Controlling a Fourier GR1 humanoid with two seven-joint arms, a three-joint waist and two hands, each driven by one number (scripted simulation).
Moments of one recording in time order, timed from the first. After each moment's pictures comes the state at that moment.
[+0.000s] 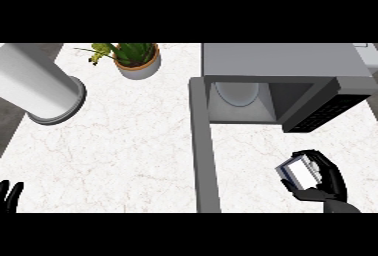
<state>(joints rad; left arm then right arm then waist) 0.62 0.01 0.11 -2.23 0.19 -0.27 -0.22 -0.29 -0.26 -0.31 -0.38 0.06 0.26 -1.01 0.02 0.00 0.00</state>
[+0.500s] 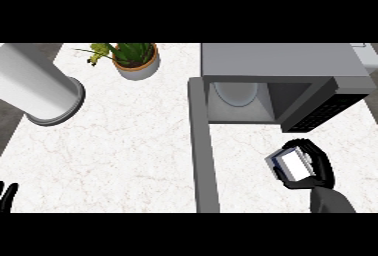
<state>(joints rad) 0.62 0.02 0.15 -2.21 0.22 -0.29 -0.23 -0.33 -0.20 -0.29 -0.47 -0.03 0.32 -0.93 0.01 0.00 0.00</state>
